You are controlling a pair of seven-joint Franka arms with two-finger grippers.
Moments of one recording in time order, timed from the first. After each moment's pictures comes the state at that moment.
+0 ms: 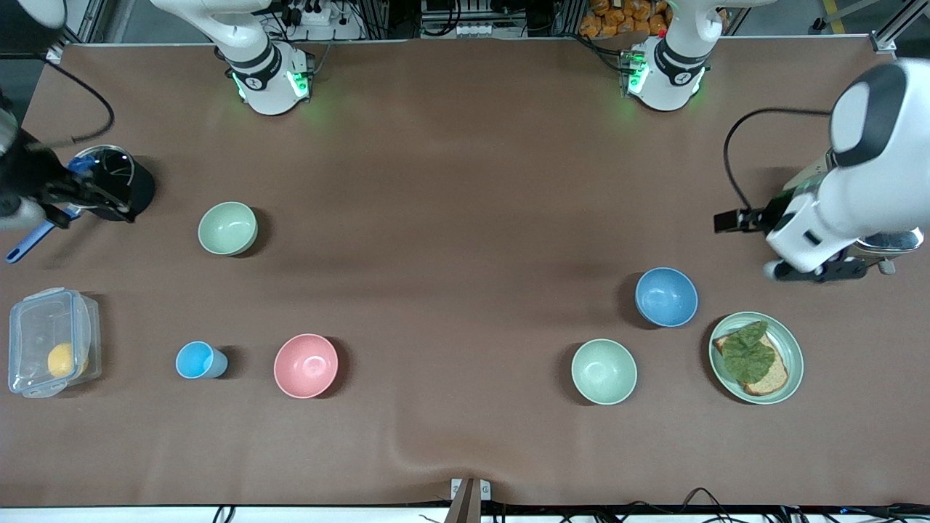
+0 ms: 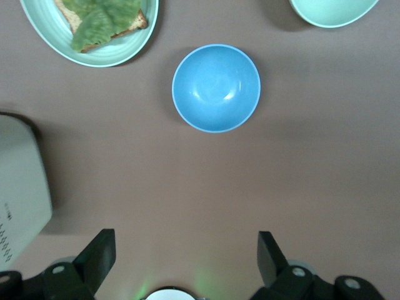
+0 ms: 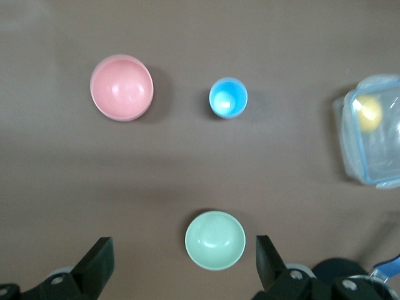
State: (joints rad) left arm -0.05 0.24 -0.07 -1.61 -0.03 1.58 -0.13; right arm 0.00 0.04 0.00 -1.62 0.01 1.68 -0.07
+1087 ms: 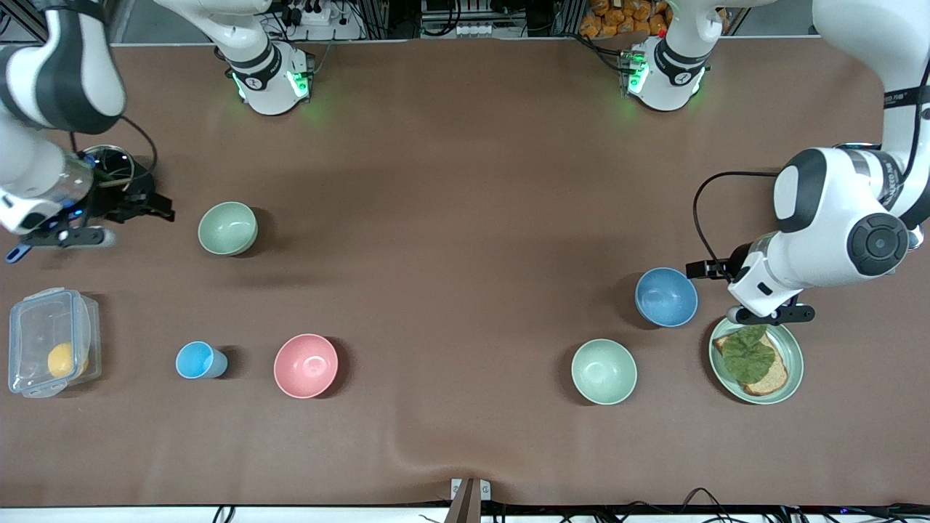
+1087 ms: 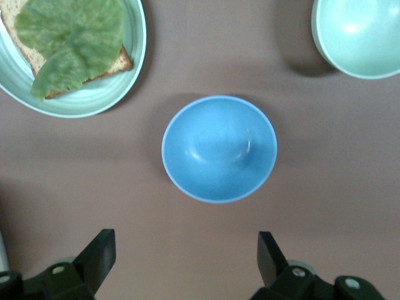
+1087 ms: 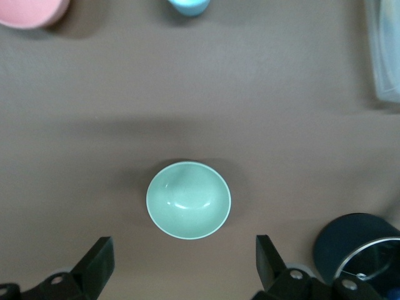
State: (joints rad) left arm -0.04 0.36 -0.07 -1.72 -0.03 1.89 -0.13; right arm -0.10 -0.08 0.00 -2.15 -0.01 1.95 -0.12
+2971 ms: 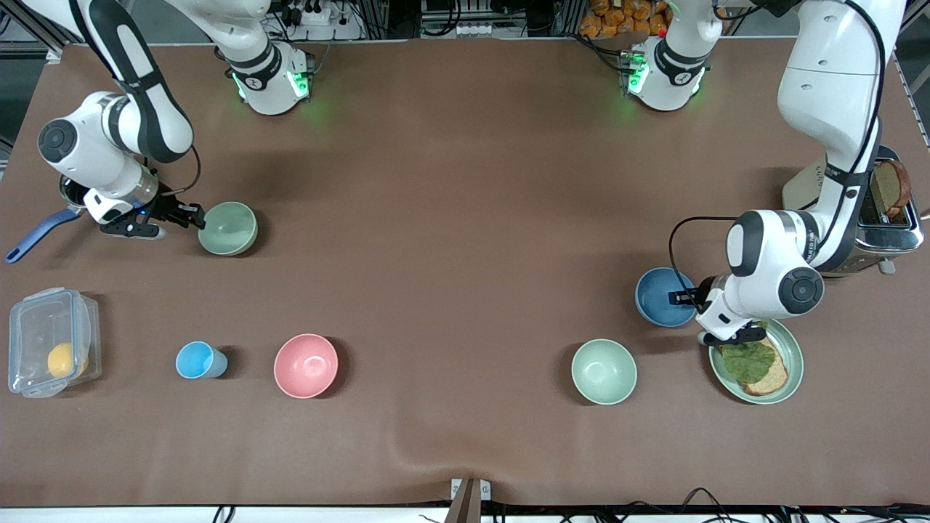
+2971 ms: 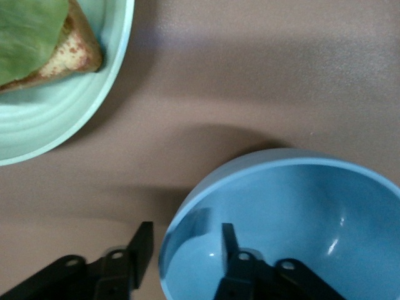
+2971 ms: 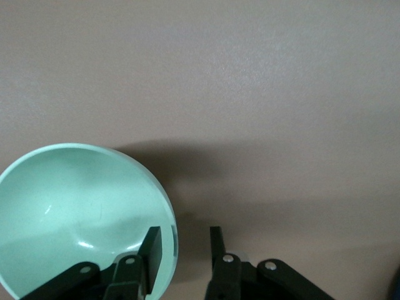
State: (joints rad) left arm -0.01 0.60 -0.06 -1.80 -0.03 2.17 -0.16; right arm -0.27 0.07 -0.01 -2.60 0.06 2.63 -0.21
